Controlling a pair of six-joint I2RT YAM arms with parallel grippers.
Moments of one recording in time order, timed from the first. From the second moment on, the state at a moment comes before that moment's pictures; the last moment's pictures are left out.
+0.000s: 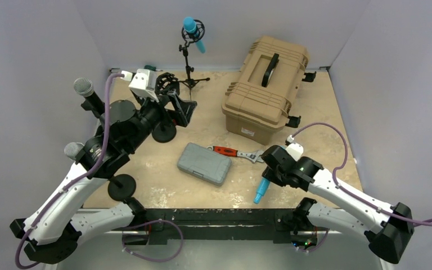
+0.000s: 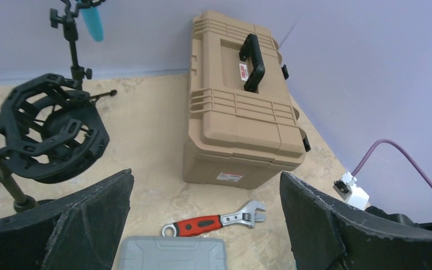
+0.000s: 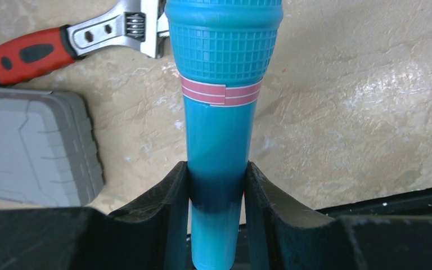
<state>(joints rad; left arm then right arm) -0.75 0.95 1.31 -0.46 -0.23 -0.37 0.83 0.89 0.70 -0.97 0.41 1.24</state>
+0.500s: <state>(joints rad) -0.75 0.86 1.28 -0.40 -0.34 -0.31 0.74 0.99 0.54 -0.70 0.34 1.22</state>
